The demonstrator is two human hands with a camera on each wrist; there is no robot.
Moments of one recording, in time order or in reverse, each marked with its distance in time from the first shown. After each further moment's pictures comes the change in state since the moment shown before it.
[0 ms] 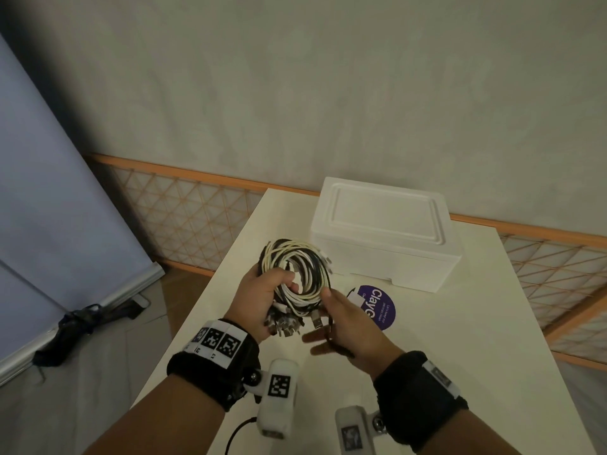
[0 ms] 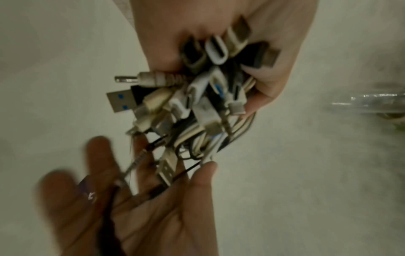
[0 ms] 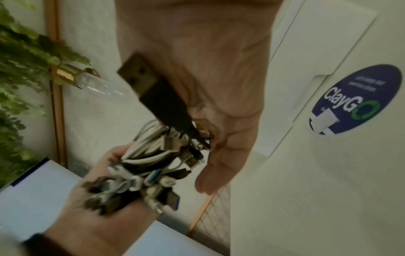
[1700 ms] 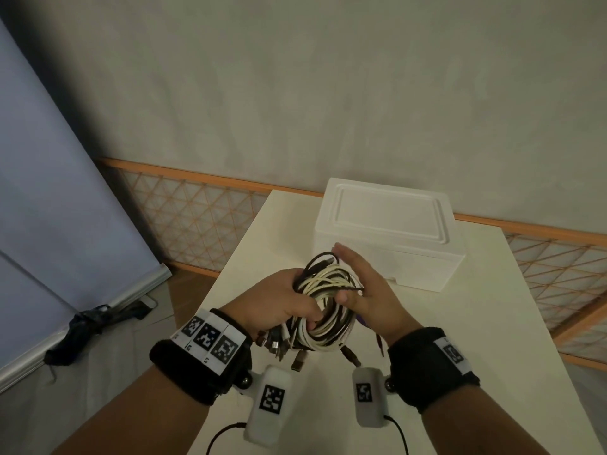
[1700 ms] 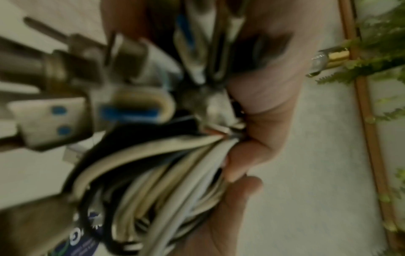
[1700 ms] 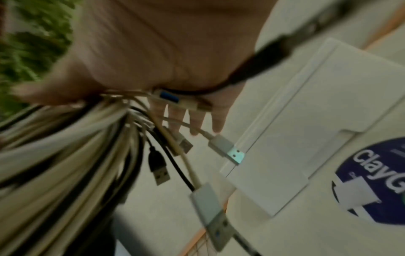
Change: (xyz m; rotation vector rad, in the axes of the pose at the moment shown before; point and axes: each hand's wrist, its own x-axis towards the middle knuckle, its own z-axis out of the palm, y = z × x) left_hand -0.019 0.025 0.002 0.663 -0.544 0.019; right_hand 0.016 -0.012 -0.042 -0.312 -0.041 -0.596
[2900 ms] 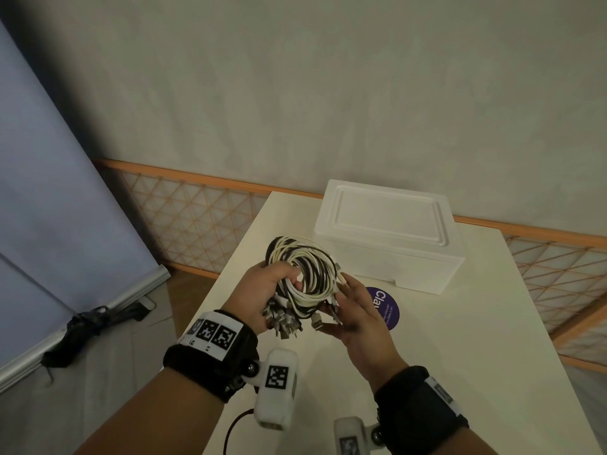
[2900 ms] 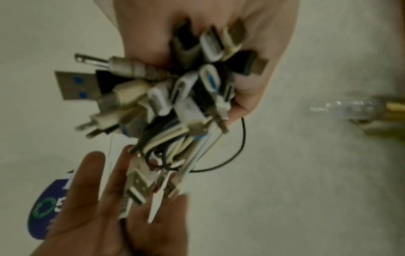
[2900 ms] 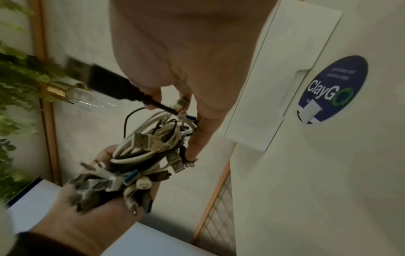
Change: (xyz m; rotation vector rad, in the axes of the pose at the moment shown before) left_hand 0.015 -0.012 -0.007 -0.552 0.418 -0.156; right_hand -0.025 0.001 0.043 0.696 0.267 0.283
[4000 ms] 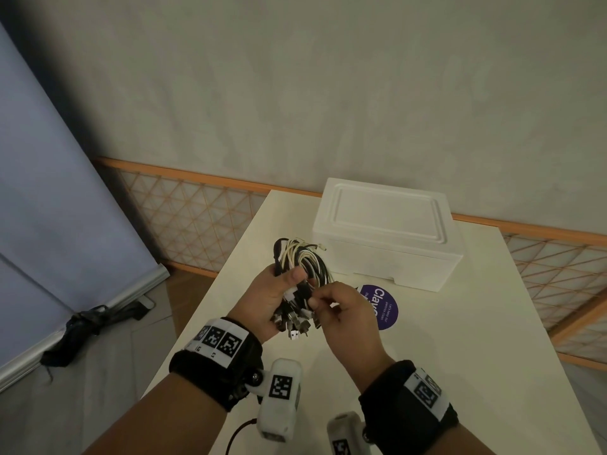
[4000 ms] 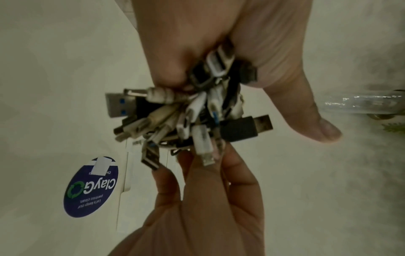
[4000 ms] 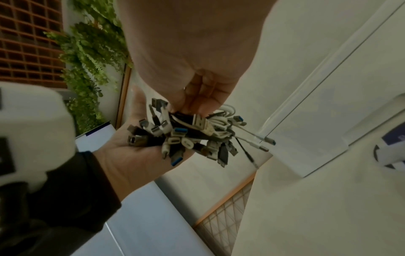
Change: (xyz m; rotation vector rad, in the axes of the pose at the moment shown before) left_hand 0.007 -0.022 0.000 -0.238 -0.339 0.107; right_hand 0.004 0.011 0.012 -0.918 0.094 -0.630
